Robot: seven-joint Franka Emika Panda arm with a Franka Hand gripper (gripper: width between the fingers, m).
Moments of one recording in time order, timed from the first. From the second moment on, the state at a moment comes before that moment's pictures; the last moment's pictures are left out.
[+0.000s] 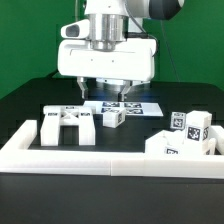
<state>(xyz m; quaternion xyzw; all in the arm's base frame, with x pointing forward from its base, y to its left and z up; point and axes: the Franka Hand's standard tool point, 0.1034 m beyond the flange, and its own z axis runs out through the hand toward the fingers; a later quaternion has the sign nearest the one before) 0.455 -0.069 0.062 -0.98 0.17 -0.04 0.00</state>
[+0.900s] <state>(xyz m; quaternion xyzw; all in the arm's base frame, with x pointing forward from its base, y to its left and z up) 0.441 -0.040 0.058 -0.96 0.19 0.21 0.08</state>
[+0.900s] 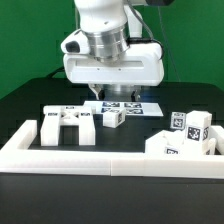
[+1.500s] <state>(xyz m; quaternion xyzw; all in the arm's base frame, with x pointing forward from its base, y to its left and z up) 0.440 -0.058 0.046 -0.94 0.20 0.27 0.09</state>
